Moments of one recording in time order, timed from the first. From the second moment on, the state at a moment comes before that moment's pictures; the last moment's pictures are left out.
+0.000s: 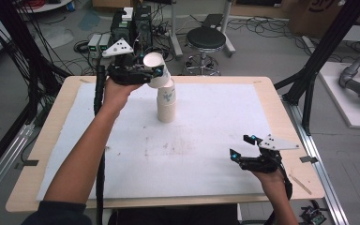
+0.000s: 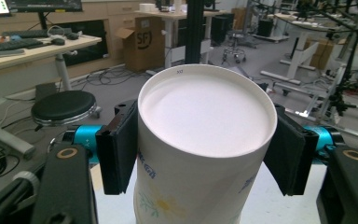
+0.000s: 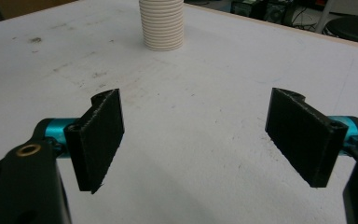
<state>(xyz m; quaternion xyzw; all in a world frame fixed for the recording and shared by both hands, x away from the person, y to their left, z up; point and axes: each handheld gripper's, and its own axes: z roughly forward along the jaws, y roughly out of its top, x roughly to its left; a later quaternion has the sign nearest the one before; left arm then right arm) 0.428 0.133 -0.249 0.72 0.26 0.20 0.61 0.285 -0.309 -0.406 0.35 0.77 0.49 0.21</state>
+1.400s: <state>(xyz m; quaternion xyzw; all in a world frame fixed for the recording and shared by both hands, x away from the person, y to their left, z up) 0.349 0.129 -0.326 0.74 0.21 0.10 0.63 0.289 -0.279 -0.399 0.29 0.80 0.50 0.15</state>
